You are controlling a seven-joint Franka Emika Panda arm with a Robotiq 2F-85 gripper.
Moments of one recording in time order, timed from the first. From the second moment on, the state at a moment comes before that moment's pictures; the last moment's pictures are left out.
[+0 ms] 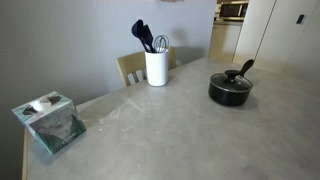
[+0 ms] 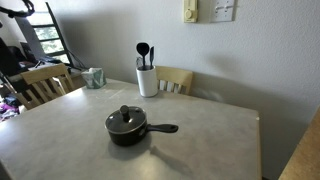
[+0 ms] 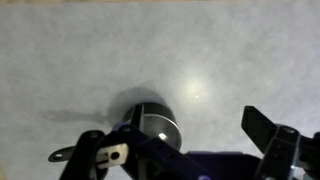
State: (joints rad) arm -0.06 -0.73 -0.09 -2.66 -0.02 2.01 -0.14
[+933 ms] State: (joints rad) arm -0.03 -0.63 -0.20 -2.60 -0.08 2.01 -0.40
